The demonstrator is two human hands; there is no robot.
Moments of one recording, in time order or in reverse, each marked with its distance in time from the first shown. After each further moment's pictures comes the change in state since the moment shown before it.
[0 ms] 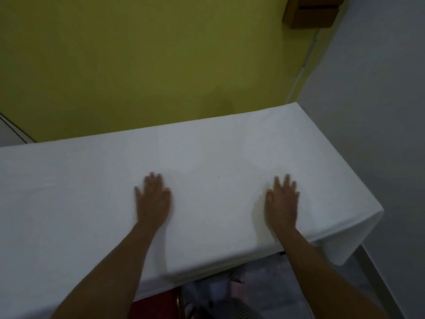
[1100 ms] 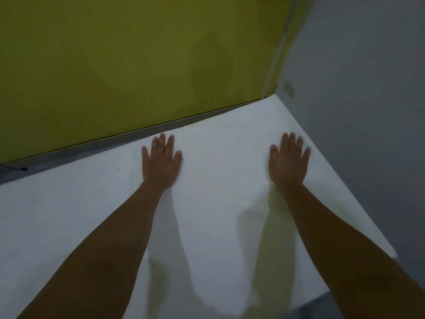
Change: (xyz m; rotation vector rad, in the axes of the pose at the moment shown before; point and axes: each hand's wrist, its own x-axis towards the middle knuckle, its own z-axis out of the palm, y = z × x) left_hand 0.246 0.177 0.036 0.116 -0.020 0.158; right_hand 0.260 0.065 -0.004 -0.130 0.097 0.111
